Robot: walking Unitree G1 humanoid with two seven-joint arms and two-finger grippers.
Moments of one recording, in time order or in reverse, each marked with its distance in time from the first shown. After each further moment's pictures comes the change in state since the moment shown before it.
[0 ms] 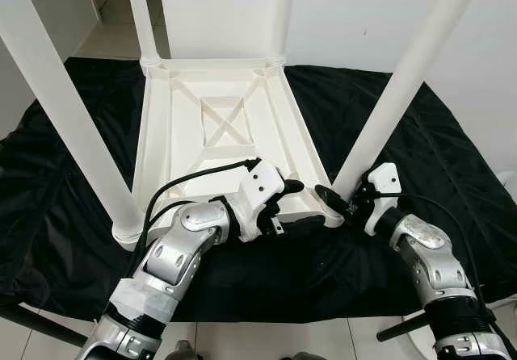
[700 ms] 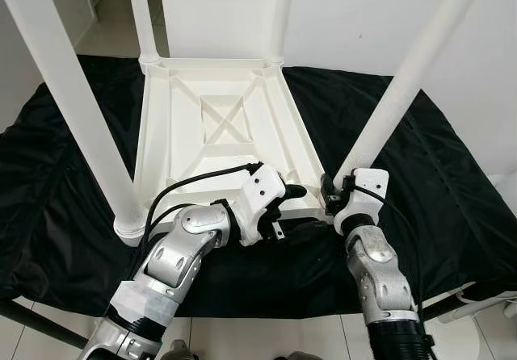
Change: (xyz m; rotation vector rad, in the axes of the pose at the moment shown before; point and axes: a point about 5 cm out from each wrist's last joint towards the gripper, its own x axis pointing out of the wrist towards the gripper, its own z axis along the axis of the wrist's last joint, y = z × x) left arm 0.000 -0.003 -0.003 -0.012 0.000 -0.005; right arm 0.017 0.045 0.002 0.239 -0.023 -0.724
